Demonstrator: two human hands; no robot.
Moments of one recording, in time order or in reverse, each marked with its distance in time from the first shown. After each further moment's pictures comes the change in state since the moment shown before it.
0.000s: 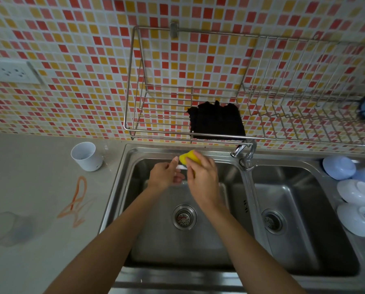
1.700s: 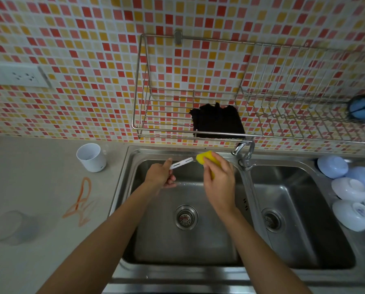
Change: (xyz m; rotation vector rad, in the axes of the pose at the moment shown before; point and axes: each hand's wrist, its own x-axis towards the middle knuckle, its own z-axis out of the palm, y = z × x) left_hand -0.016 0.011 -0.027 -0.065 -0.007 -0.145; right_hand -0.019 0.001 -0.034 0.030 0.204 0.052
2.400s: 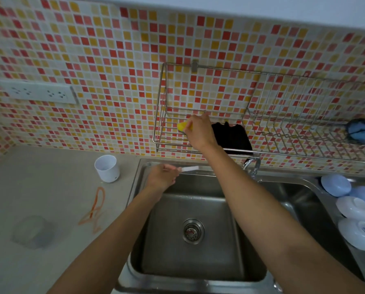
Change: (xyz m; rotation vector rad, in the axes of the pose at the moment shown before) left_hand -0.013 0.021 -0.036 0.007 0.084 0.187; right_hand 0.153 -0.100 0.042 -0.088 -0.386 -0.019
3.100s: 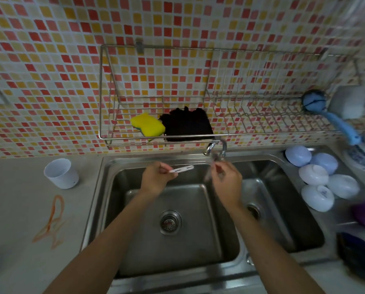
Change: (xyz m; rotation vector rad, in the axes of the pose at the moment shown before) left_hand -0.004 -0.021 0.084 0.218 -0.173 0.211; right_hand -0.166 0.175 -0.010 0.209 0.370 0.191
